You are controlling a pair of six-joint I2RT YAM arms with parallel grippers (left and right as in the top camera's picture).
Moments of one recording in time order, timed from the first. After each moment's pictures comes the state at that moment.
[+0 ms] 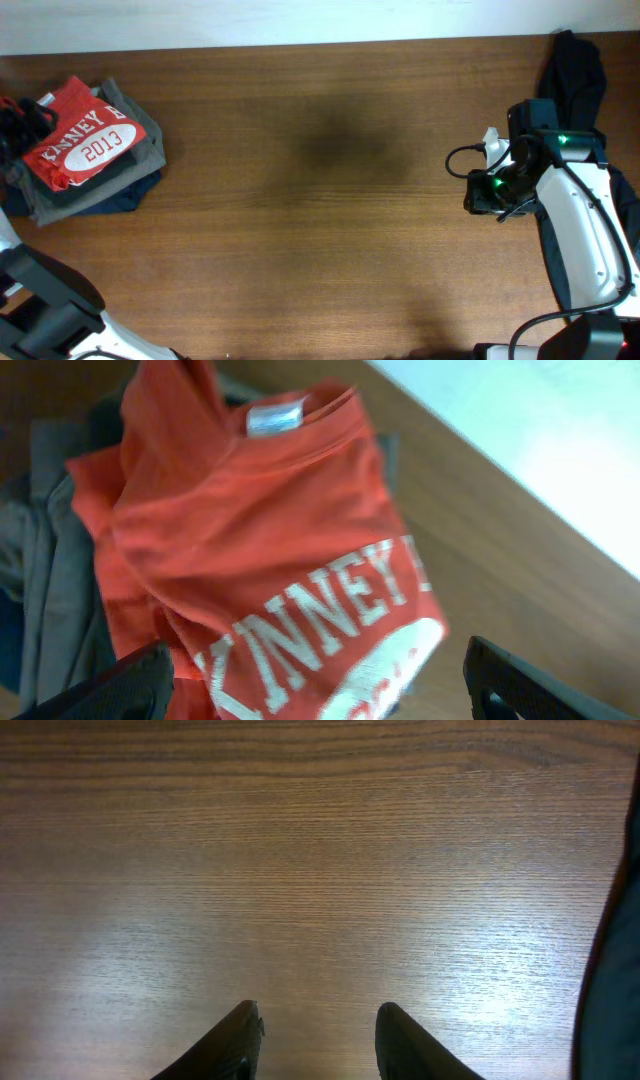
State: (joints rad) left arm 0.67 1.97 1.84 -0.84 0.42 -0.05; right arm -0.10 1.52 1.30 -1.25 -0.13 -0.03
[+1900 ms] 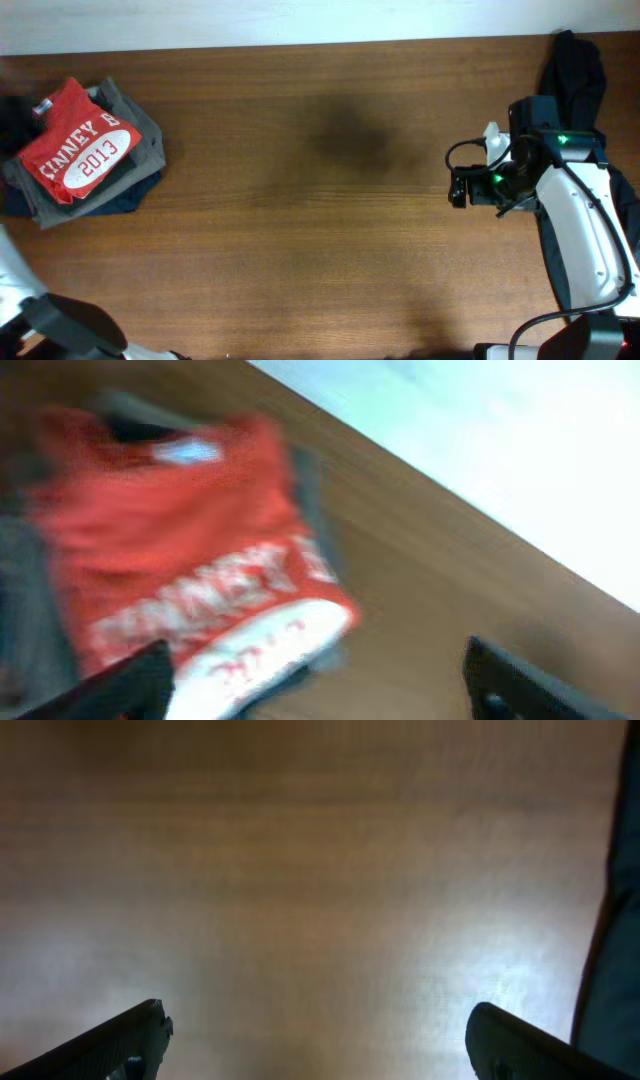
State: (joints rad) left arm 0.62 1.74 1.77 -0.89 0.48 -0.06; right arm -0.10 1.52 1.30 -1.16 -0.13 -0.03
